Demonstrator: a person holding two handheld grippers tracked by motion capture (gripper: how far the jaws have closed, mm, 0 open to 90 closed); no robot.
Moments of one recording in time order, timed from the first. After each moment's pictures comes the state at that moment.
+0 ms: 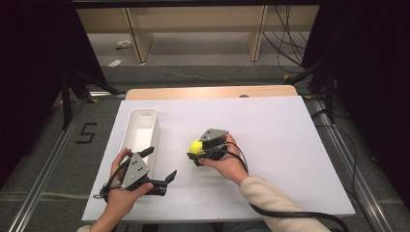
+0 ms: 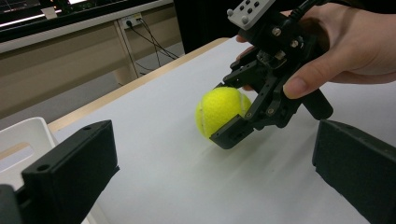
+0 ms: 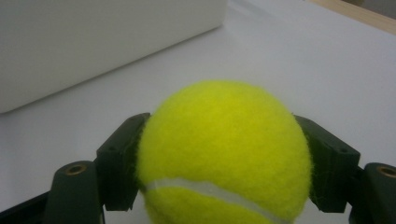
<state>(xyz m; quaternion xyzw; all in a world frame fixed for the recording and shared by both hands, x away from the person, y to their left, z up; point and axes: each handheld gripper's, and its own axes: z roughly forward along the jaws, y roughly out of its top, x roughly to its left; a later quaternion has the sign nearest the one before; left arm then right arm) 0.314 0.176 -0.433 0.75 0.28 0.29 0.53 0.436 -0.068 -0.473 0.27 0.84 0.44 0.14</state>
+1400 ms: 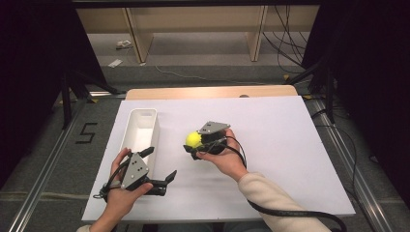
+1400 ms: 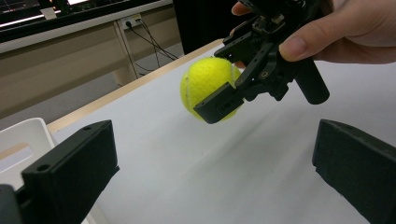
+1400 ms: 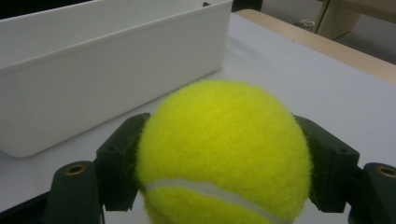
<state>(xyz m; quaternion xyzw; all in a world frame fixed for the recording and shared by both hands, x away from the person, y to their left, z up) 0.314 0.177 -0.433 0.75 0.28 0.29 0.53 0.437 -0.063 -0.443 0.27 0.82 0.48 0.15</state>
